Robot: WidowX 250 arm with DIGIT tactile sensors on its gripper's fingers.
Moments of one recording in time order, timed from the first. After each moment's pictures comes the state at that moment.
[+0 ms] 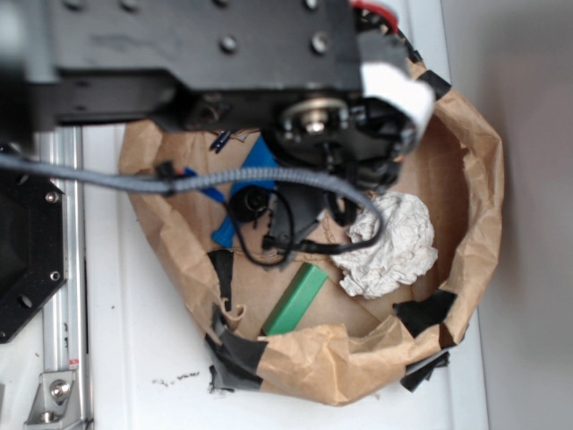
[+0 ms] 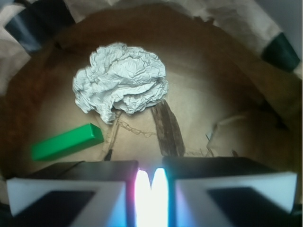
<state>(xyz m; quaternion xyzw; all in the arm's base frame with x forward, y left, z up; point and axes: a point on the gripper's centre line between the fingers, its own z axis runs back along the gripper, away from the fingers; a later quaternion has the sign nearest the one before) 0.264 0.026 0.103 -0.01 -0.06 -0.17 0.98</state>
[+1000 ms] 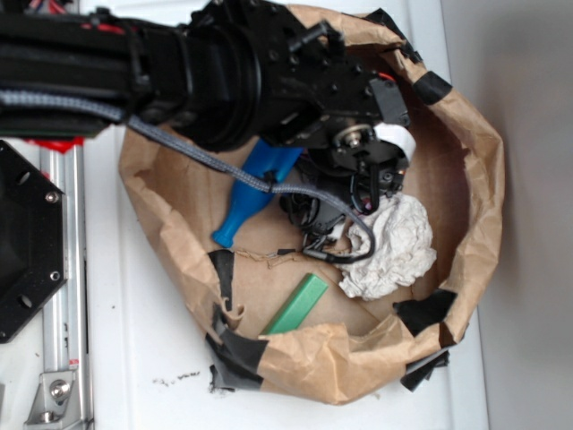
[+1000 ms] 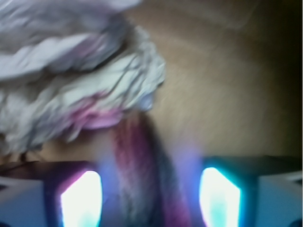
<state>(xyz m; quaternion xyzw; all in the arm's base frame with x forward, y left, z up) 0.296 0.028 0.012 -0.02 -0.08 -0.18 0.98</state>
